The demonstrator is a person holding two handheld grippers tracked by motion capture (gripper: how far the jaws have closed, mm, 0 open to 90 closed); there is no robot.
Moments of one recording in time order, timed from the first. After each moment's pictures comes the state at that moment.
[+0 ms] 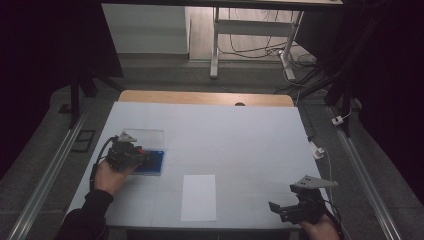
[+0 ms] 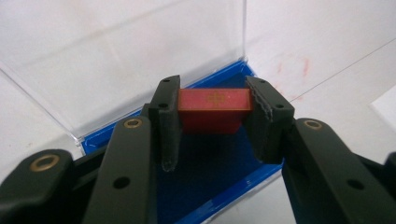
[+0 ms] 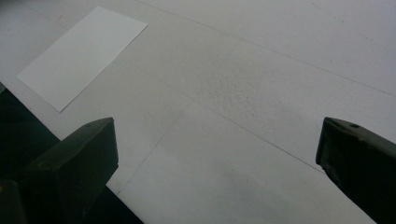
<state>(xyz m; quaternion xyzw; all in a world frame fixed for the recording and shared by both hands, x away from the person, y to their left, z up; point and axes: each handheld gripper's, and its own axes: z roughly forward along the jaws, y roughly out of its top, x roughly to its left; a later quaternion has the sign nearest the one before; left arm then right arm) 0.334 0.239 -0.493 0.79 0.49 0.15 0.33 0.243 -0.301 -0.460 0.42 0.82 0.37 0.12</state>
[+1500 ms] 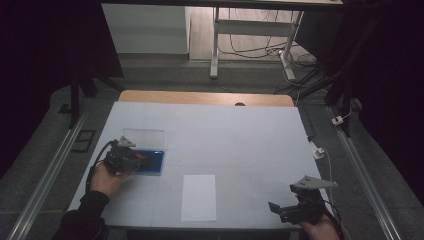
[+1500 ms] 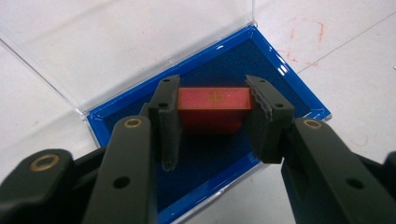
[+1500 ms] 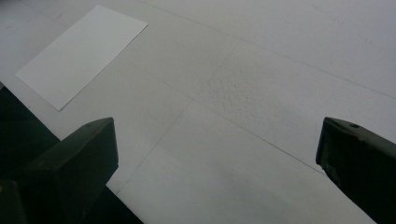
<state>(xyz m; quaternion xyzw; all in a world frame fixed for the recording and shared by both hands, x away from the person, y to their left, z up) 0.328 0.243 -0.505 0.82 0.48 0.16 0.29 0.242 -0.300 -0.460 0.41 0.82 0.37 0.12</state>
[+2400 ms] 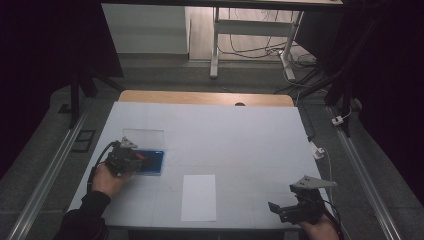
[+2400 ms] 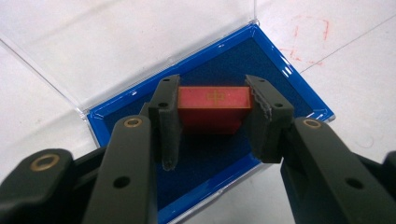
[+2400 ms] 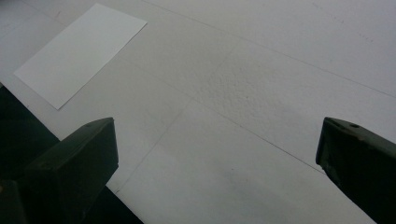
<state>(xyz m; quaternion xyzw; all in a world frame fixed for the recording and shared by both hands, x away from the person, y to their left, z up) 0.327 0.241 -0.506 0.81 0.49 0.16 0.29 0.243 -0.300 -0.460 0.41 0.82 0.37 0.12</state>
